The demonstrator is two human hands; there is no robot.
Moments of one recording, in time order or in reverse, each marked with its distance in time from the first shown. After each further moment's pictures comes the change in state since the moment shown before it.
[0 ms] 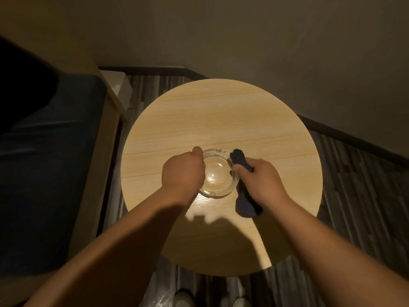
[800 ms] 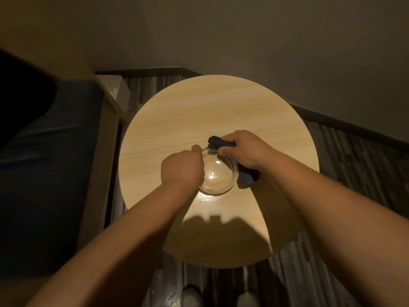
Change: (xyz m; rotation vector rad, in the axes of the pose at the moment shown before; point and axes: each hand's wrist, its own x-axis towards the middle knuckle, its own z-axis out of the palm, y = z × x) left_hand -0.002 0.010 -0.005 0.066 -0.038 0.003; right_hand 0.053 -0.027 -0.017 -0.194 -0.334 -0.128
